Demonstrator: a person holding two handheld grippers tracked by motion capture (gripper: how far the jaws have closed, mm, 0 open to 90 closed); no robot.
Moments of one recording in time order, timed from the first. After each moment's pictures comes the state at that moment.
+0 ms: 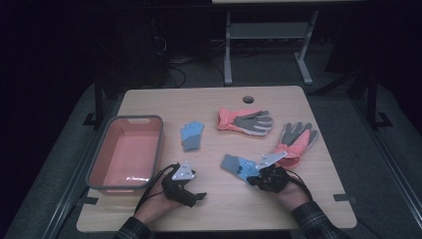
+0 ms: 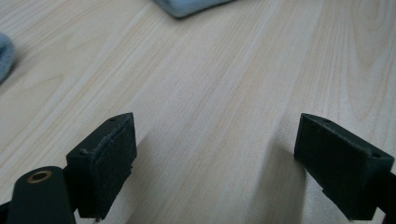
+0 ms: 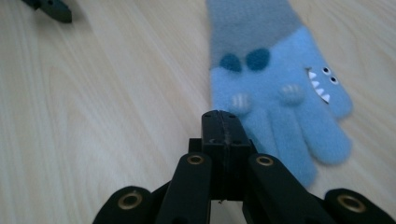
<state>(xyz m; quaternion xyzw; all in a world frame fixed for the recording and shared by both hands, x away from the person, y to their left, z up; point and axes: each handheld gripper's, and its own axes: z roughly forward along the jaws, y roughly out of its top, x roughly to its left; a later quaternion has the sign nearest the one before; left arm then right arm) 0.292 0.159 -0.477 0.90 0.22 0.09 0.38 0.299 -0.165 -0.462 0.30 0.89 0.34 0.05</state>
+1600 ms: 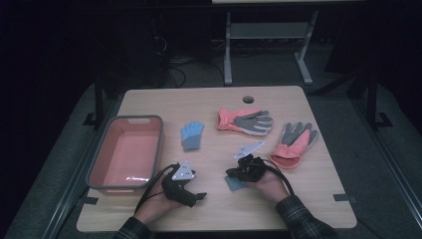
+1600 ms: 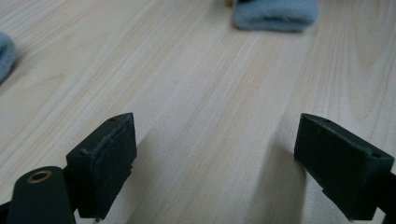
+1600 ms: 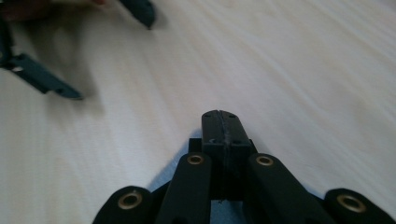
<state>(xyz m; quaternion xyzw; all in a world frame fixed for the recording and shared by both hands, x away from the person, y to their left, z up) 0.292 0.159 -0.477 0.90 0.21 0.09 0.38 0.329 -0.105 -0.459 0.27 0.89 0.37 0.02</state>
